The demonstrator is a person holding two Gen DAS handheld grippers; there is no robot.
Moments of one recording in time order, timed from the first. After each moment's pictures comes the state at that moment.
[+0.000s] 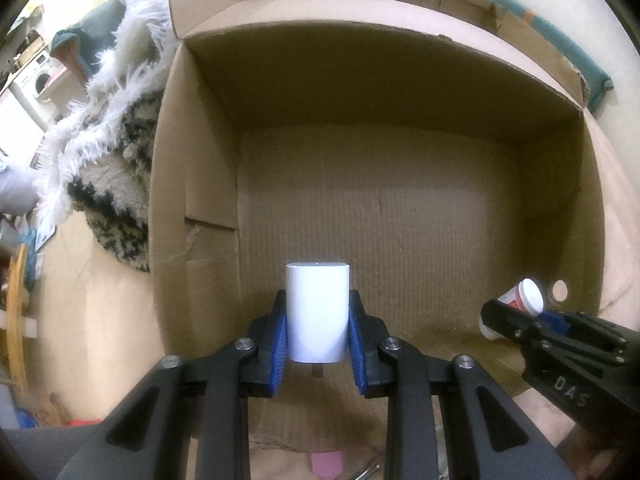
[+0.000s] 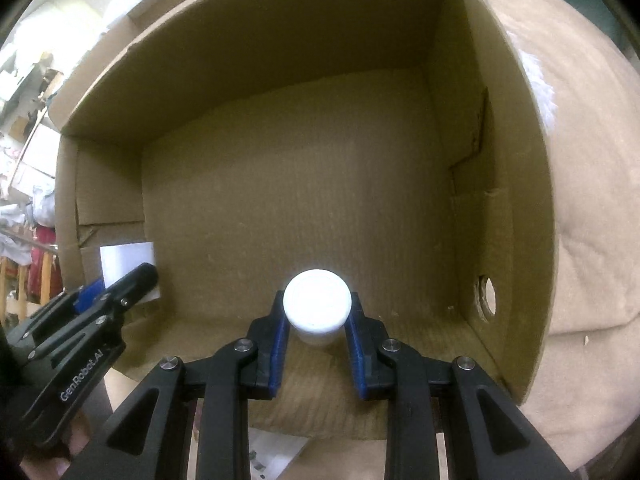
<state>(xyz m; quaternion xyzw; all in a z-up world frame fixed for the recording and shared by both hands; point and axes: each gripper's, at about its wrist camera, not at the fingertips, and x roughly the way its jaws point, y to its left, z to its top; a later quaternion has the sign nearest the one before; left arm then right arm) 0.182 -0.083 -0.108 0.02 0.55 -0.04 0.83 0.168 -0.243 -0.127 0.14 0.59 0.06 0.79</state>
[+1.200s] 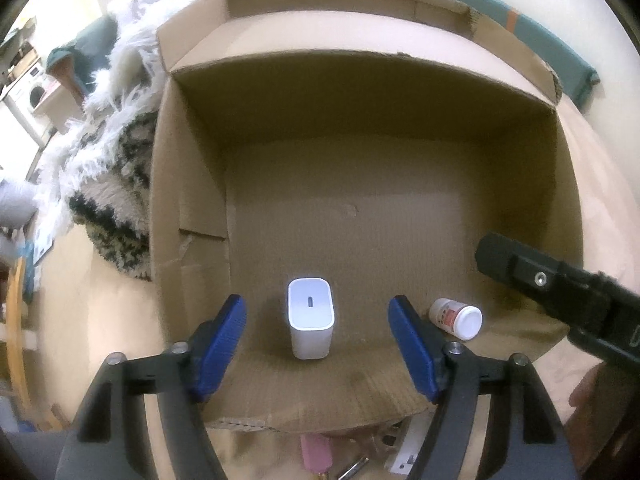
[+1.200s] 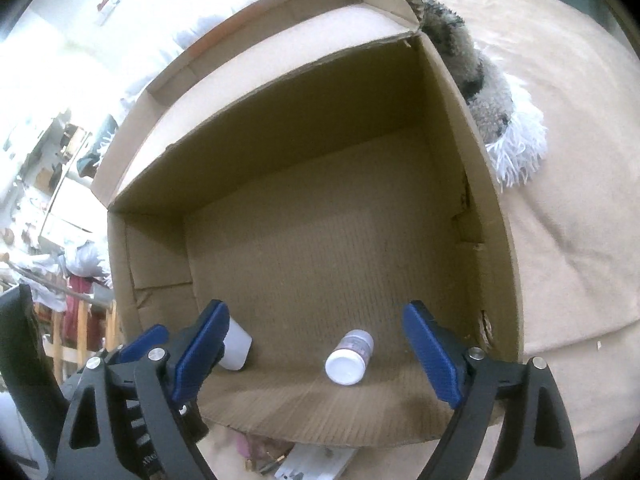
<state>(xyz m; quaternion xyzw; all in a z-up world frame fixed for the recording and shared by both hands) 0.170 -0.091 -0.095 0.03 0.54 -0.06 0.84 0.183 -0.250 -0.096 0.22 0.51 0.07 0.83</state>
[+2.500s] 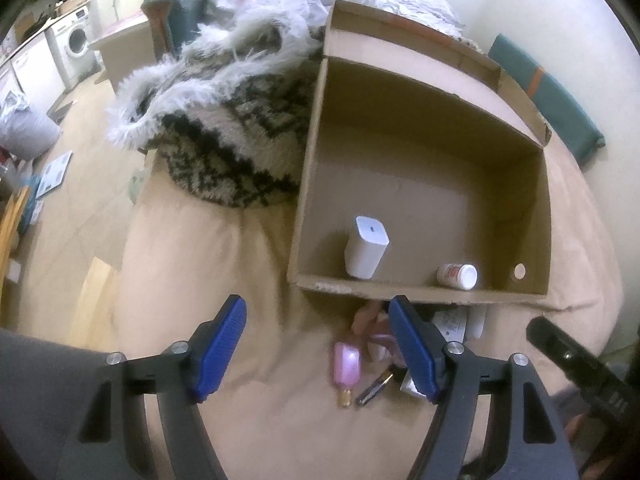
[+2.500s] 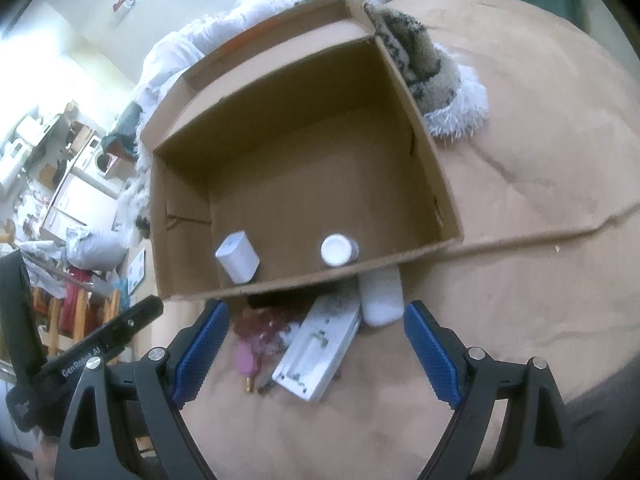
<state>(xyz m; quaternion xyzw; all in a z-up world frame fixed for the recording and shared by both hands) 0.084 -0.019 -0.053 -0.07 0.53 -0.02 0.85 0.066 -0.251 -0.076 0.21 0.50 0.07 0.84</state>
